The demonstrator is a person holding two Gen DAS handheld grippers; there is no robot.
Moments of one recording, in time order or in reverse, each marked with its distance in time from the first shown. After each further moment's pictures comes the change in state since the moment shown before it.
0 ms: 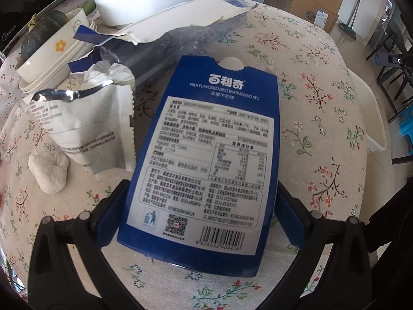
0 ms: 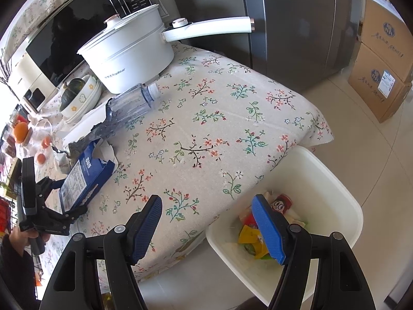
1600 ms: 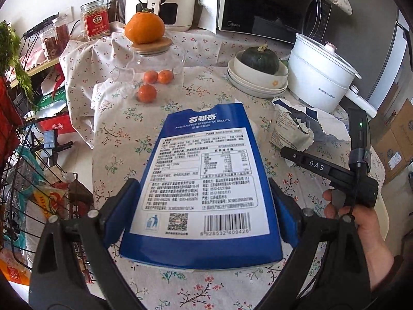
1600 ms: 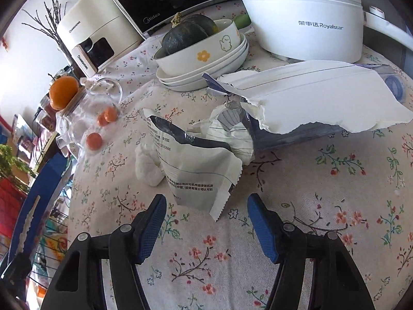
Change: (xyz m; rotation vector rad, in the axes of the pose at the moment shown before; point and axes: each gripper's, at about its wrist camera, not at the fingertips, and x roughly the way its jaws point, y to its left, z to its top) left arm -0.163 0.093 -0.121 -0.716 -0.269 0.371; right arm 0.156 0.292 0.002 -0.170 -0.025 0.310
